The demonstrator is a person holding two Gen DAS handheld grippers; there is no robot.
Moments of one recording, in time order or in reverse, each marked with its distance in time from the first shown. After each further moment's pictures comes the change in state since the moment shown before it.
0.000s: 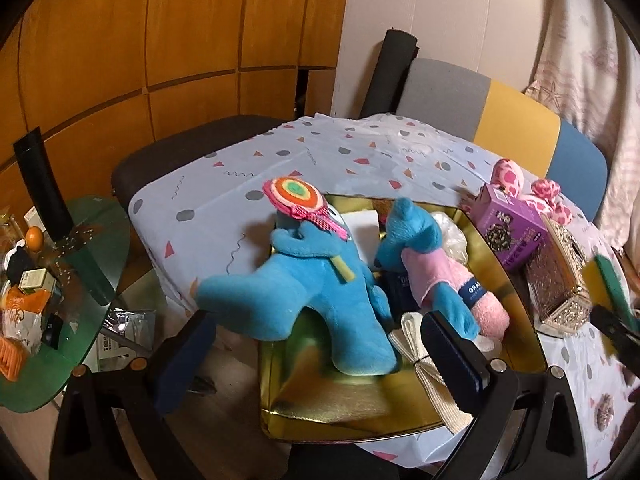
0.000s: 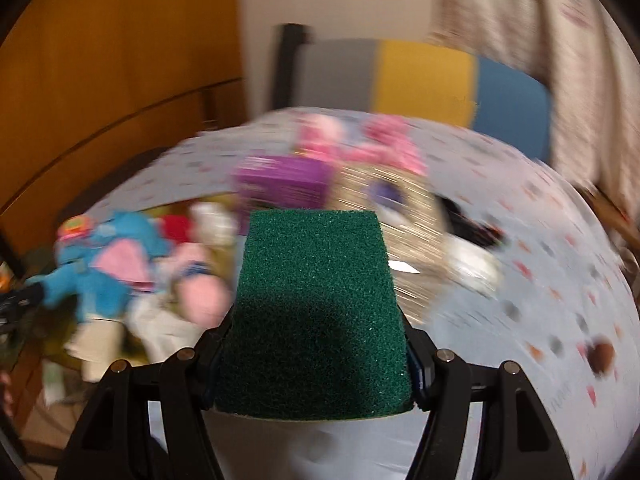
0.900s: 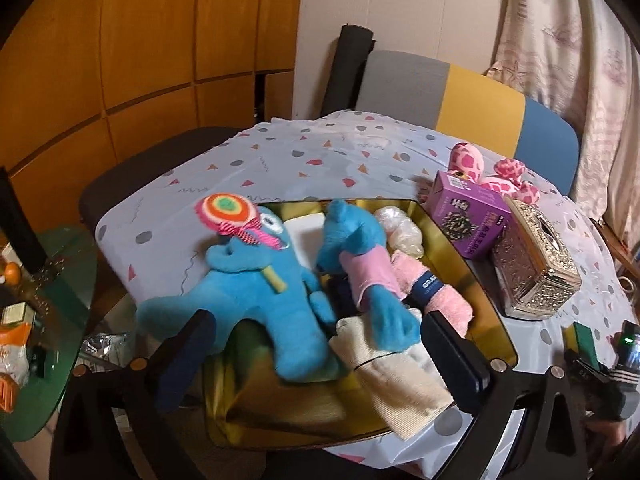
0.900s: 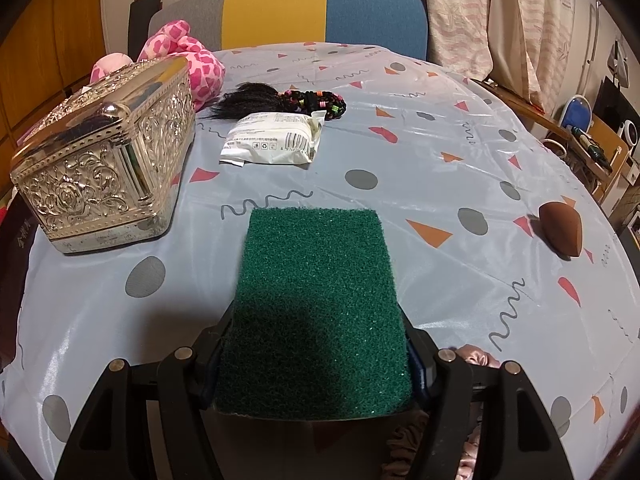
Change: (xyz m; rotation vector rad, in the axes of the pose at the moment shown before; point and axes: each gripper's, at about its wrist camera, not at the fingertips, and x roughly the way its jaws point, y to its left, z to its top) left arm -0.001 -0.043 0.003 0.103 0.008 -0.079; right arm 0.066 -0.150 -0.094 0.280 0.147 -0.322
